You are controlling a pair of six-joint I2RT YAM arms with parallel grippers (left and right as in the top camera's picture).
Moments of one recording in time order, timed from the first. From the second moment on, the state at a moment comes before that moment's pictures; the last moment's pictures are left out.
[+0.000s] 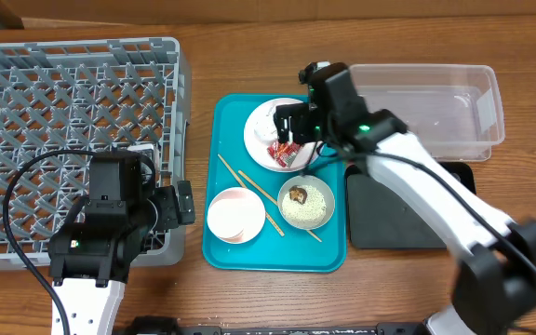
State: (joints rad) left arm -0.05 0.98 1.01 -1.05 0.00 -0.20; right arm 0.52 1.77 1.37 -0.48 -0.05 0.40
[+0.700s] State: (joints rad) left arm -0.05 0.98 1.01 -1.05 0.00 -0.21; right arm 0.52 2.05 1.42 -0.47 0.00 0.70
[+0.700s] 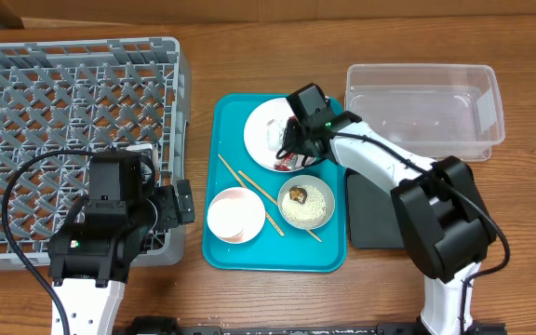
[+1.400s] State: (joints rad) left arm -0.05 0.98 1.01 -1.05 0.00 -0.21; right arm 0.13 1.71 1.51 -0.74 0.13 0.60
